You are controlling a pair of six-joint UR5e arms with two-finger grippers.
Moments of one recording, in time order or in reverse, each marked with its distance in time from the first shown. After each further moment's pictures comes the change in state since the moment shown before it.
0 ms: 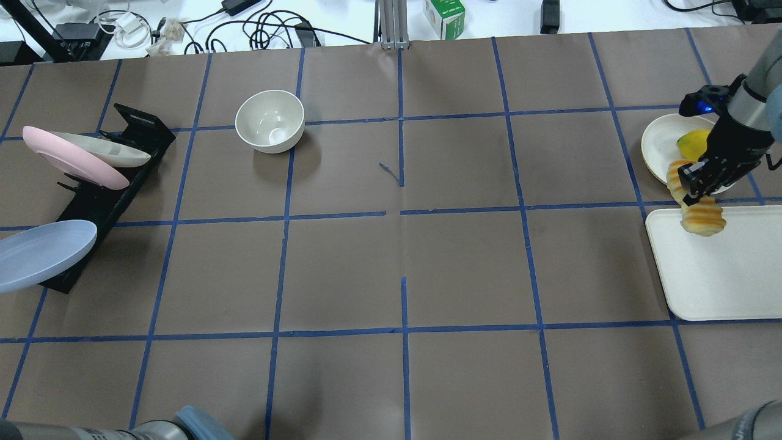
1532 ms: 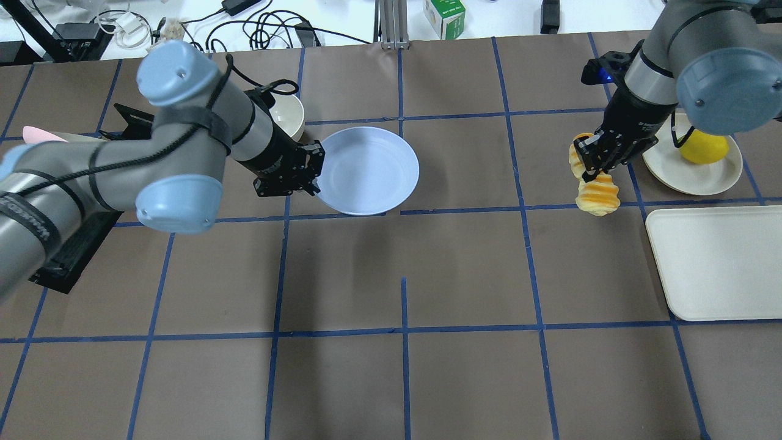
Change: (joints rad) left arm -0.952 -0.070 -0.310 0.932 -0.350 -0.390; right arm 0.274 -0.073 -0.024 0.070 0.184 0.290
